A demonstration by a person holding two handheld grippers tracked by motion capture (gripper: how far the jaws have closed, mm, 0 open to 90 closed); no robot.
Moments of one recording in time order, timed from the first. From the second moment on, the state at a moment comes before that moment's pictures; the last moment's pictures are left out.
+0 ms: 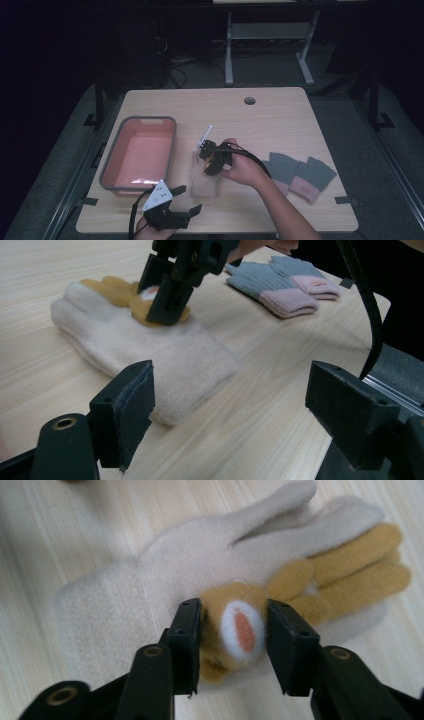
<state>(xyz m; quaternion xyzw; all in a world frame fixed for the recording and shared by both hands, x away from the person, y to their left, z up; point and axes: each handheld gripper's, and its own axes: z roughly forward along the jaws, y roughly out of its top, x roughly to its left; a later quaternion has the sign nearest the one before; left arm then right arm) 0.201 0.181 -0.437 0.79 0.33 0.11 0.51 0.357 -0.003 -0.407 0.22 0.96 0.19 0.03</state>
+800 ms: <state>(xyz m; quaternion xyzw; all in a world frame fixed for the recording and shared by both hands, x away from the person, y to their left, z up) 0.201 0.181 -0.436 0.78 0.33 0.11 0.51 0.360 0.032 -0.400 0.19 0.96 0.20 0.04</state>
